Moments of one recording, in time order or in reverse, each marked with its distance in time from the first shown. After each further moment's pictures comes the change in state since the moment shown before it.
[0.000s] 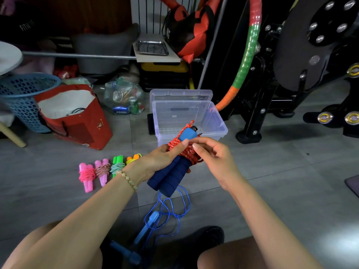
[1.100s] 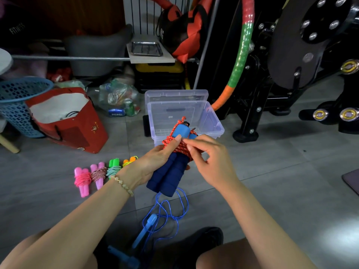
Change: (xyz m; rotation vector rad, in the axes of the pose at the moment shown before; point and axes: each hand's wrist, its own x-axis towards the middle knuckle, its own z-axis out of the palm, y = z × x) left_hand 0.002 0.007 0.007 -0.131 0.026 0.035; right_hand 0.004 0.003 -0.007 -0.587 0.107 -0.444
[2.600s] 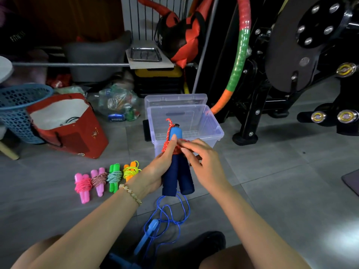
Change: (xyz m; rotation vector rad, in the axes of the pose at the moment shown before) left_hand 0.002 -0.002 0.010 -0.171 0.073 -0.014; right_hand 0.004 0.003 0.024 0.103 -0.023 0.098
